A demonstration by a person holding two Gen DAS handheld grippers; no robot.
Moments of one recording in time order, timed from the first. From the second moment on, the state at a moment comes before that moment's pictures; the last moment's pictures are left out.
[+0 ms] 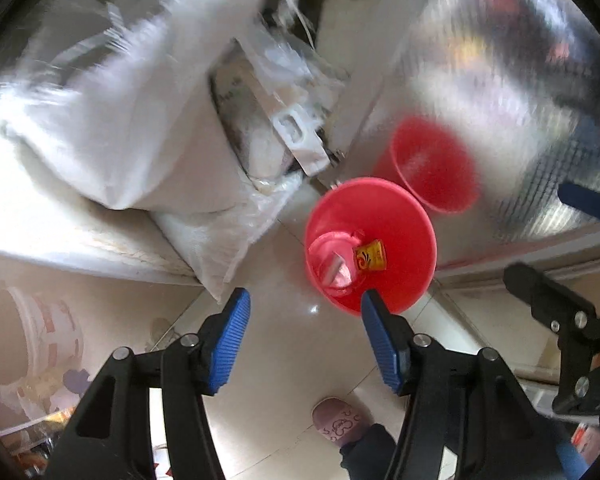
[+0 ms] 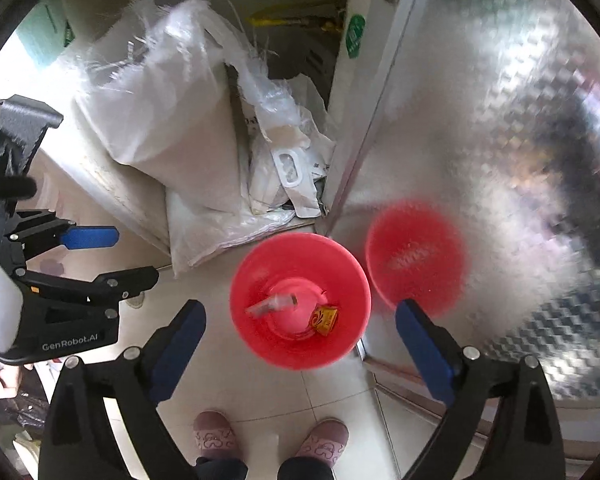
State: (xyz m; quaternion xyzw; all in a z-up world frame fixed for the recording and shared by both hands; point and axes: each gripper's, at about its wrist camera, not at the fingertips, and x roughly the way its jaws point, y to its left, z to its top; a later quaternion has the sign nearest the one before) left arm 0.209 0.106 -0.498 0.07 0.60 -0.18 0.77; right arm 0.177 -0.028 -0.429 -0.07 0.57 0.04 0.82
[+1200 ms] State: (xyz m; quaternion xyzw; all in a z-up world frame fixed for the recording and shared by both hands) left arm 0.153 0.064 -0.092 0.09 0.50 -0.22 0.83; right arm 0.104 -0.063 -0.073 -0.05 0.43 -0.02 0.90
